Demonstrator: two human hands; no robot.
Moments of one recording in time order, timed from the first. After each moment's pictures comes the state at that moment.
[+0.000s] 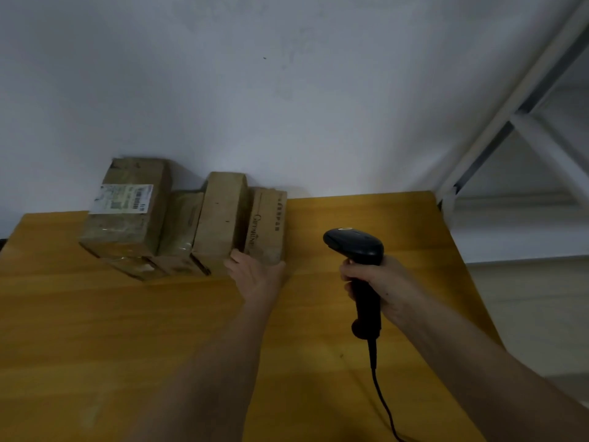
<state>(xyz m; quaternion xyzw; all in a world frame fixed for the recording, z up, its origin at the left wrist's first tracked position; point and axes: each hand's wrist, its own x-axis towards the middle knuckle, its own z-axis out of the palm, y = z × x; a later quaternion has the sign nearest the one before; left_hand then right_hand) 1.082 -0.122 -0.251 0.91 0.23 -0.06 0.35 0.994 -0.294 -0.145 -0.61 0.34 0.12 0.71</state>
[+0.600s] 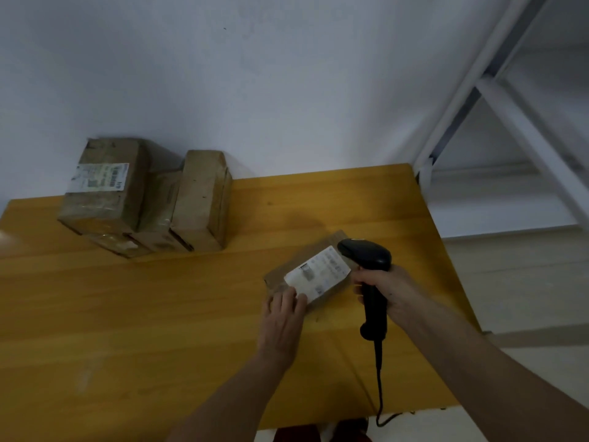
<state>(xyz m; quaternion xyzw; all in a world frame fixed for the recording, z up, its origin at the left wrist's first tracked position) 0.919 -0.145 -0.291 0.96 -0.27 -0.05 0.03 0.920 -0.343 -0.179 -0.59 0.42 0.13 0.68</state>
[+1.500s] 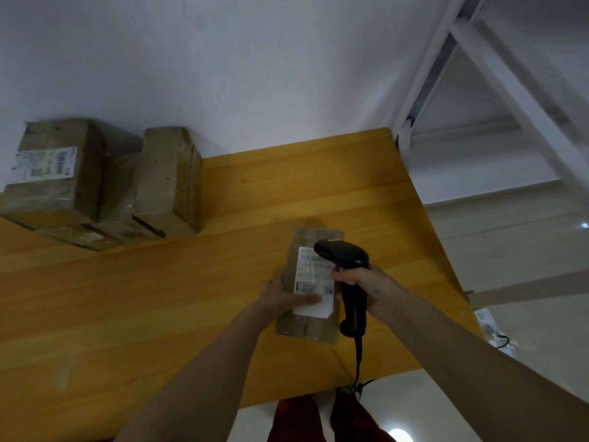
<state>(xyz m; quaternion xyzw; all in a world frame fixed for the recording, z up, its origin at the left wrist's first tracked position) 0.949 -0.177 -0.302 0.74 0.09 -0.49 0.45 0.885 -0.352 -0.216 -0.54 0.40 0.22 0.71</state>
